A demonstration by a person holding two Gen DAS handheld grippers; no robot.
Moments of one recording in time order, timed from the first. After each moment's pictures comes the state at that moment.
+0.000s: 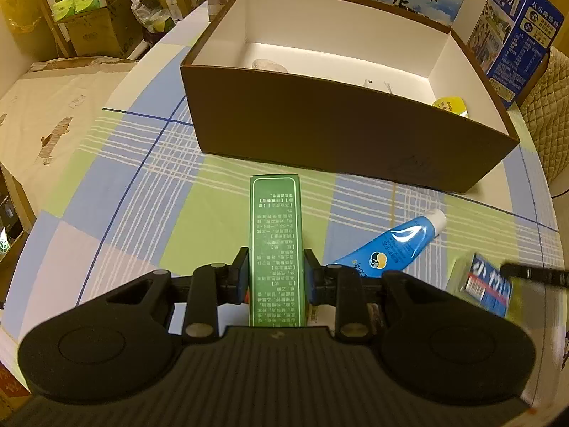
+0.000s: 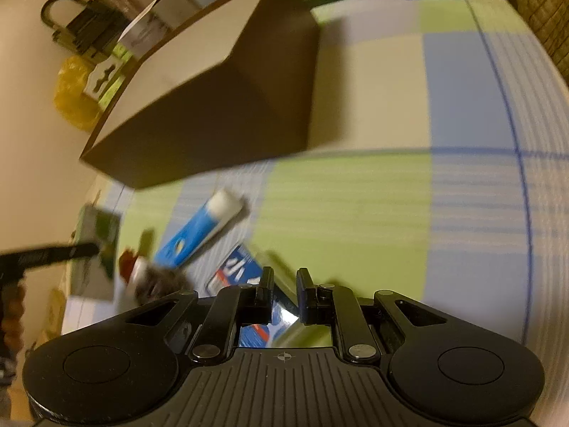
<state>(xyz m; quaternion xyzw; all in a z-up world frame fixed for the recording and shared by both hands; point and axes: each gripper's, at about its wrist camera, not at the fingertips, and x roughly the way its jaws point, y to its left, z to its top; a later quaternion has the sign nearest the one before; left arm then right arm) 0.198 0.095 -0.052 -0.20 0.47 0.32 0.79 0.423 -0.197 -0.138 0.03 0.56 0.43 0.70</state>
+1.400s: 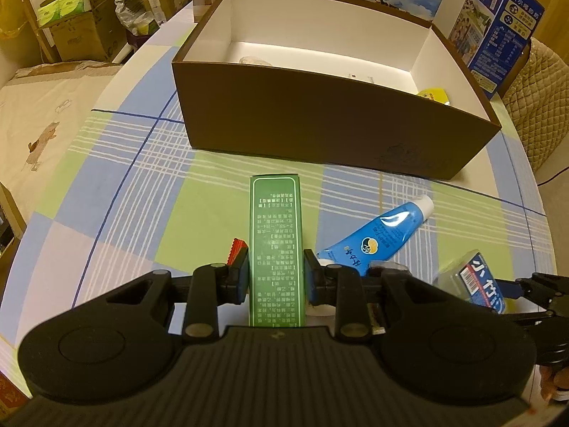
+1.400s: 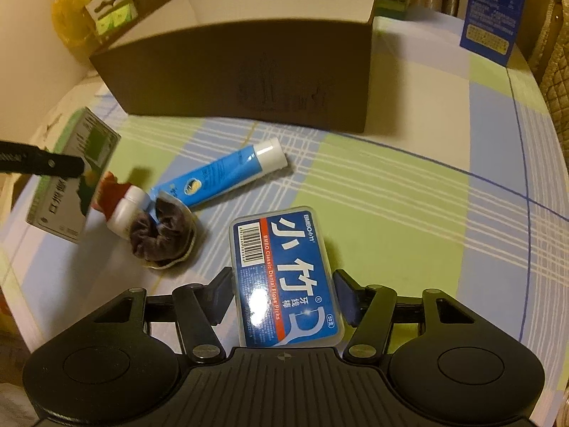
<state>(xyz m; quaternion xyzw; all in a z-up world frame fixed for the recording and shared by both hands) 0.186 0.090 -0.050 -0.20 0.47 0.29 0.81 0.345 -0.141 -0.122 -0.14 0.50 0.41 0.75</state>
